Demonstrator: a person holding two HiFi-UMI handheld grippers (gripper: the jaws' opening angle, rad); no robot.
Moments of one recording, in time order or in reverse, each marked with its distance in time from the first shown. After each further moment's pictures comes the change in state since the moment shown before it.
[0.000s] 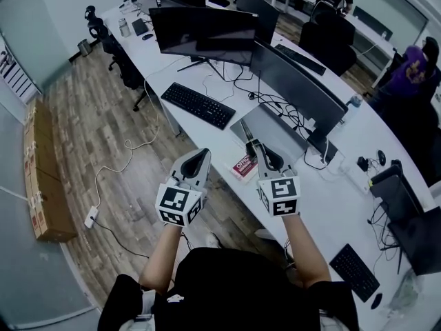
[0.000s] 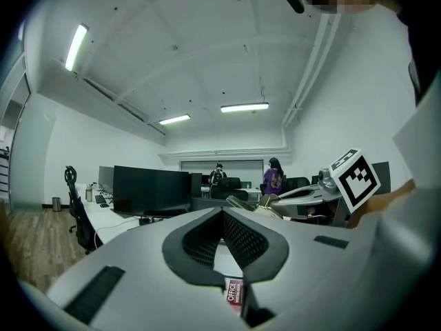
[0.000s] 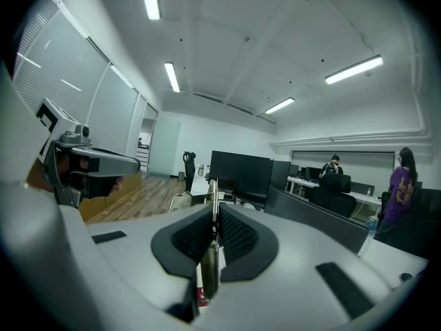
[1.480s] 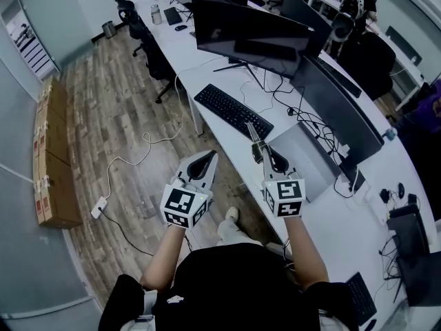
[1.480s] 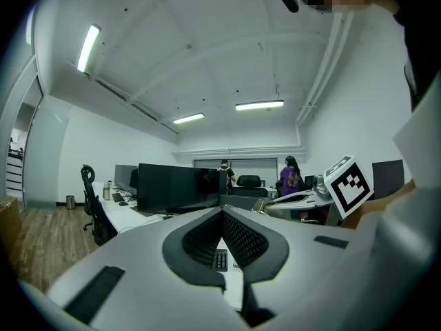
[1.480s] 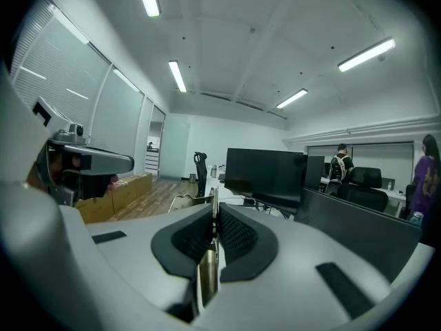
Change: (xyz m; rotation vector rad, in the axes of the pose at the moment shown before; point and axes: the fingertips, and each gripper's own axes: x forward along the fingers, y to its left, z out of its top) left arm -0.011 0.155 -0.018 -0.015 0.008 0.092; right arm 0.150 0.088 0.014 0.025 -0.003 0.101
